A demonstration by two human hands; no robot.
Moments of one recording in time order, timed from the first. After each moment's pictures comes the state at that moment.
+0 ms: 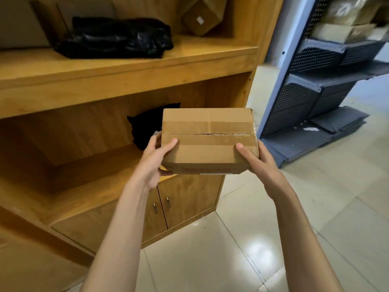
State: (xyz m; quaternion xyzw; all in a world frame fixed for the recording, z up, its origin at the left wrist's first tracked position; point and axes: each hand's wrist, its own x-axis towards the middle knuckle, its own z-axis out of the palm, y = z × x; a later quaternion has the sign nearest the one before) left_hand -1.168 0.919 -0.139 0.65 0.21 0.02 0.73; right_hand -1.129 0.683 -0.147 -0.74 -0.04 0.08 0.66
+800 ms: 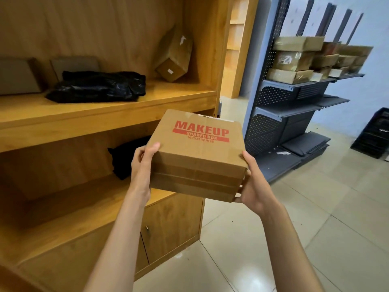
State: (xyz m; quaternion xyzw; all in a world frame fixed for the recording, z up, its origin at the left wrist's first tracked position) left_hand -1.176 0.853 -0.093 0.62 0.14 0.18 0.75; right_hand -1.159 0.619 -0.097 -0.60 0.06 0.18 0.78
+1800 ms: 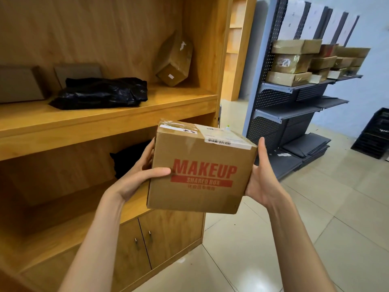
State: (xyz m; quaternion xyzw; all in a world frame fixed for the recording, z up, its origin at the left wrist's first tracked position) left_hand -1.184 0.904 -0.079 0.75 -0.06 -0.03 0.66; right_hand -1.151 0.615 -0.070 -0.58 -0.01 0.19 0.79
